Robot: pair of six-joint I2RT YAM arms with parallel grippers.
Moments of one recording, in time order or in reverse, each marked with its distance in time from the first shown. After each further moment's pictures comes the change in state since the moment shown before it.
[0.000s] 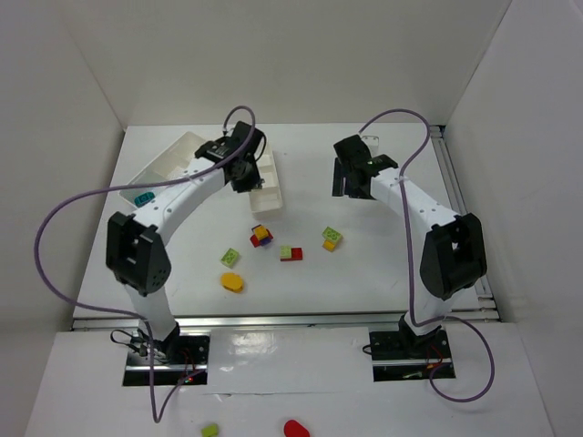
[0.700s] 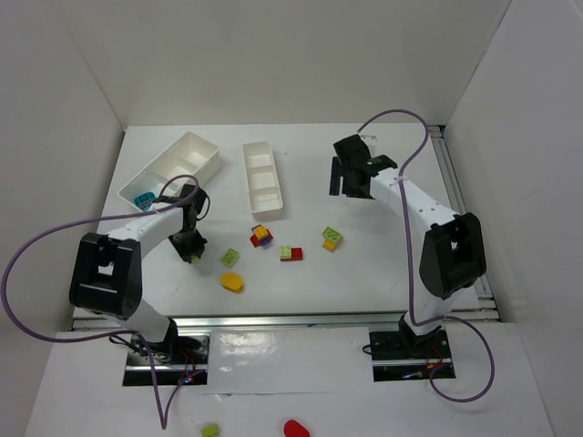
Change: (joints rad) left arm 0.309 -0.200 -0.714 0.028 -0.049 -0.153; right arm -0.002 0.003 -0.004 0.032 -0.049 -0.001
